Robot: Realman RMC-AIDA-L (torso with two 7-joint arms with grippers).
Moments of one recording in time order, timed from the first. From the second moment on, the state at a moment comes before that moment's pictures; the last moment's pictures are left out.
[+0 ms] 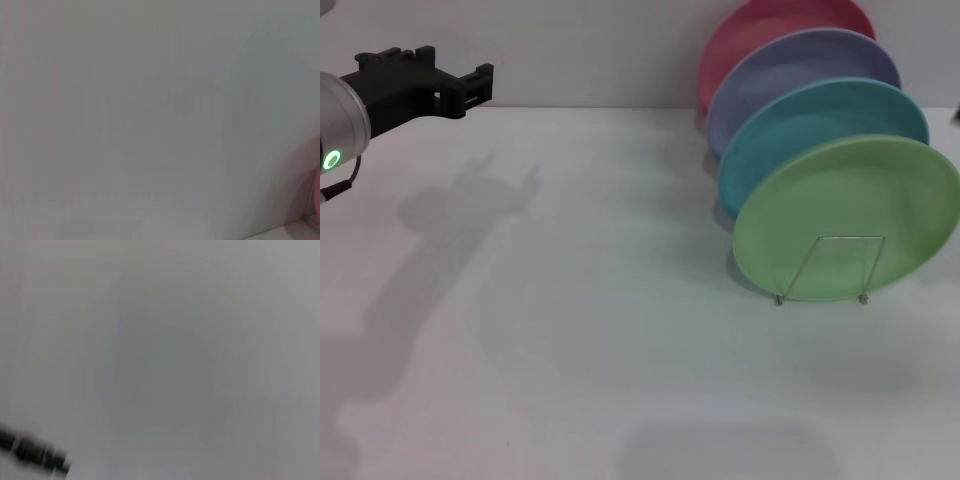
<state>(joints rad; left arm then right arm) -0.22 -2.06 -1.59 -1.58 2.47 -0.60 0.49 0.15 2.08 2.42 1.04 -1.38 1.57 -1.94</state>
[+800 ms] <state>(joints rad) -0.28 -2.07 -1.30 -0.48 2.47 1.30 0.11 0.17 2.09 2.79 0.31 -0.77 1.47 -2.53</state>
